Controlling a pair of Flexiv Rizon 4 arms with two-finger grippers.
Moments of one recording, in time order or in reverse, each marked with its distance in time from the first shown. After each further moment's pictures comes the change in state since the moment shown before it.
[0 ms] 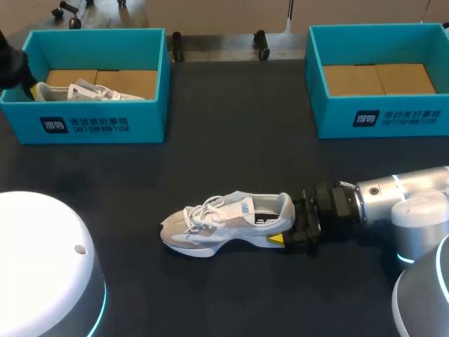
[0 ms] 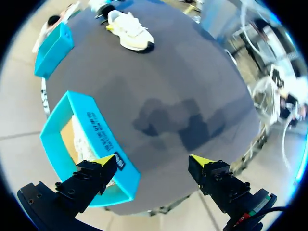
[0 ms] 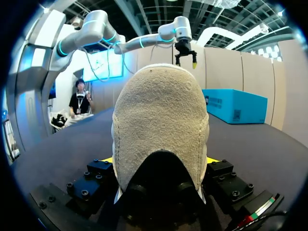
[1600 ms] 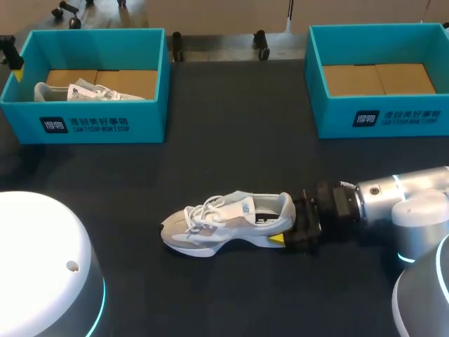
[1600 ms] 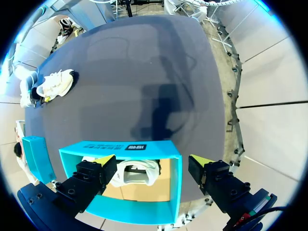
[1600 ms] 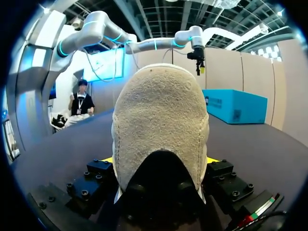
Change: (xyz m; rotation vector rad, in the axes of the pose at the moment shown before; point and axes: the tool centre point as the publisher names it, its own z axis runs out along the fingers) left arm -0.074 0.115 0.010 0.039 -0.029 1.097; right arm 0.000 0.000 -0.001 -0.003 0.002 0.000
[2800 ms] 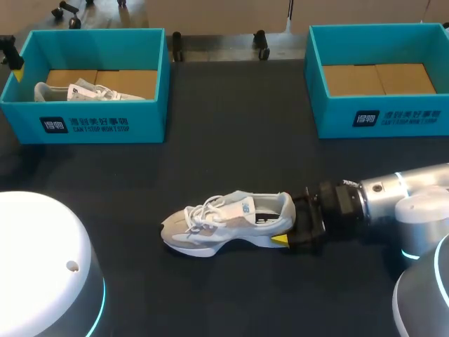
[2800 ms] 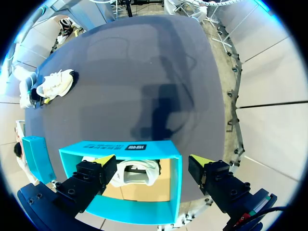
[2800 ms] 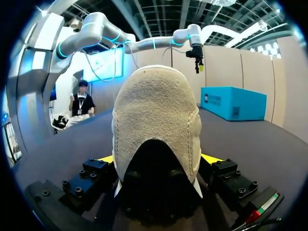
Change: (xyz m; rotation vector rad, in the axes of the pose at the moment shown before) left arm 0.000 0.000 0.000 0.000 0.000 0.000; right arm -0.002 -0.002 -0.007 0.012 0.008 0.020
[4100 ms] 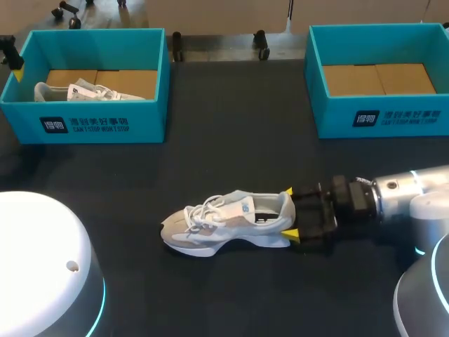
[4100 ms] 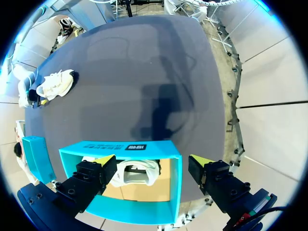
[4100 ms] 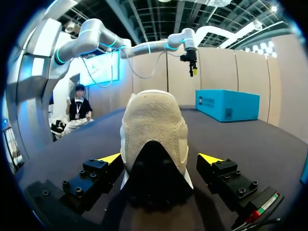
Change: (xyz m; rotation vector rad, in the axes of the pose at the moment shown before) left arm 0.000 0.000 0.000 0.000 0.000 0.000; right arm -0.003 0.007 -0.025 -0.016 -0.029 0.031
